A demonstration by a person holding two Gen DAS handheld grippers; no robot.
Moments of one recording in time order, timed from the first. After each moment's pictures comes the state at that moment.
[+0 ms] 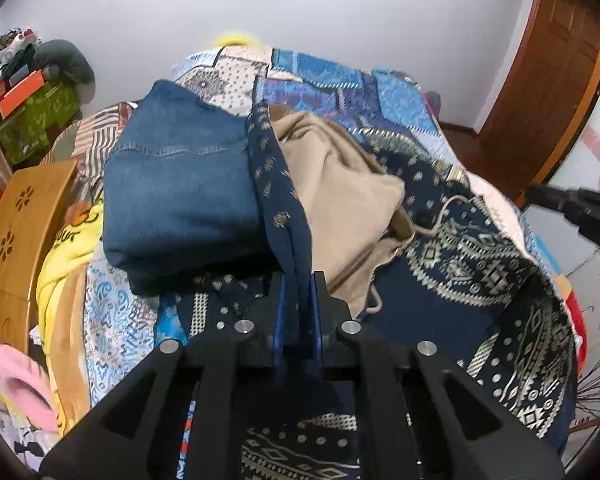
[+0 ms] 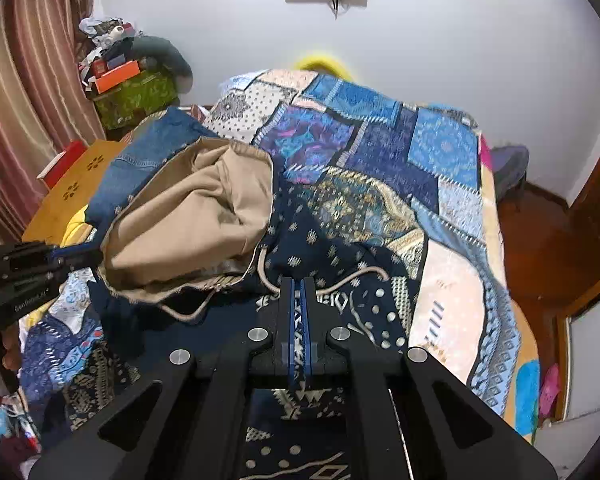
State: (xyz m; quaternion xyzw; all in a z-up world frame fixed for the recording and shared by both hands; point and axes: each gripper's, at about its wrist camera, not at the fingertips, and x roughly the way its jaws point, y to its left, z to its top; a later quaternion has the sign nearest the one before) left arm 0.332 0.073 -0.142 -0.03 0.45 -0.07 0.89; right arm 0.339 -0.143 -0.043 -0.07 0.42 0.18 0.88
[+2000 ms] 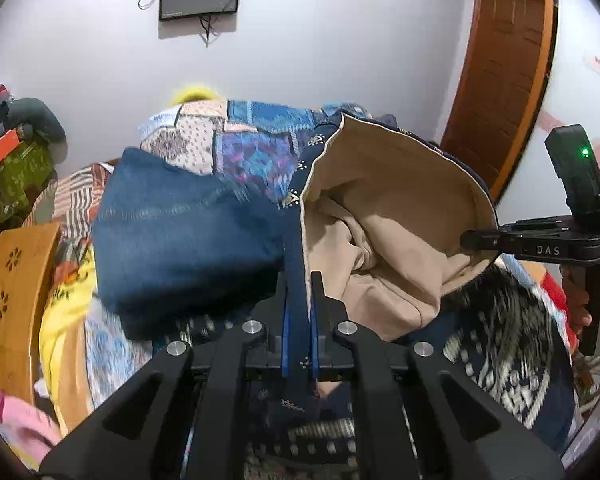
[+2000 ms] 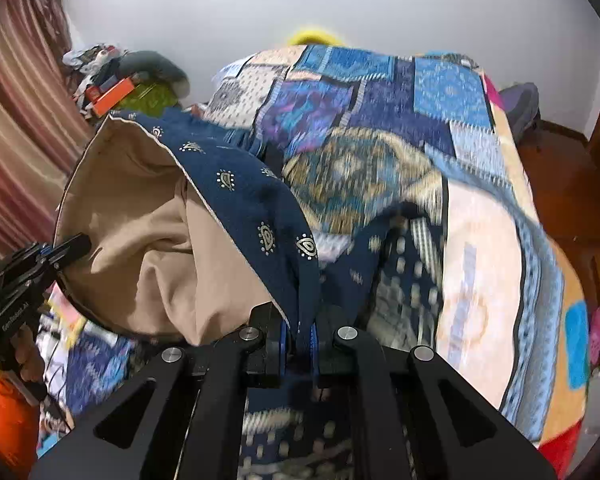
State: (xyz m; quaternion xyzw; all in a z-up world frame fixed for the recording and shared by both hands) left arm 0.296 0.053 -0.110 0.02 0.37 -0.14 0.92; right arm 0.308 -0.168 -0.066 0.04 0.48 0.20 0.85
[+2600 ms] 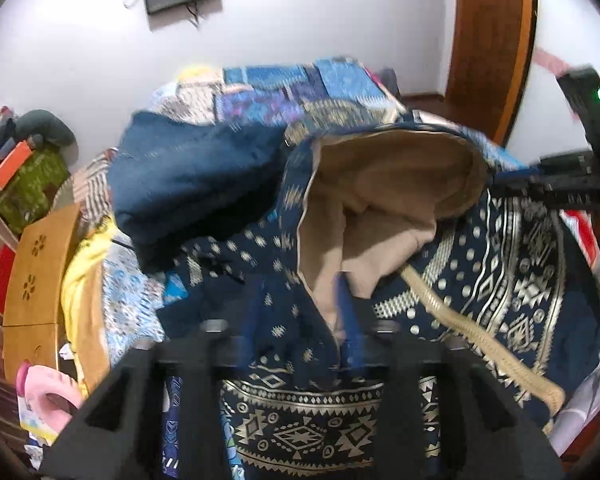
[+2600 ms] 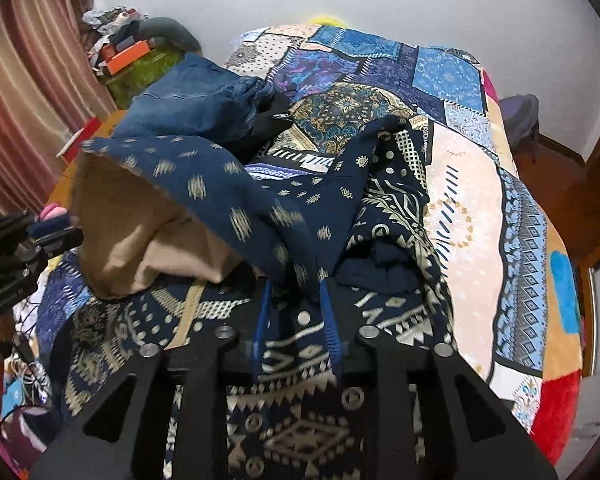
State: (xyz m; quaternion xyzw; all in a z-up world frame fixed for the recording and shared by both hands) left arm 0.216 0.040 -0.135 0.09 0.40 -0.11 0.91; right arm 0.239 -0.187 -0.081 -0.03 0.48 0.21 0.85
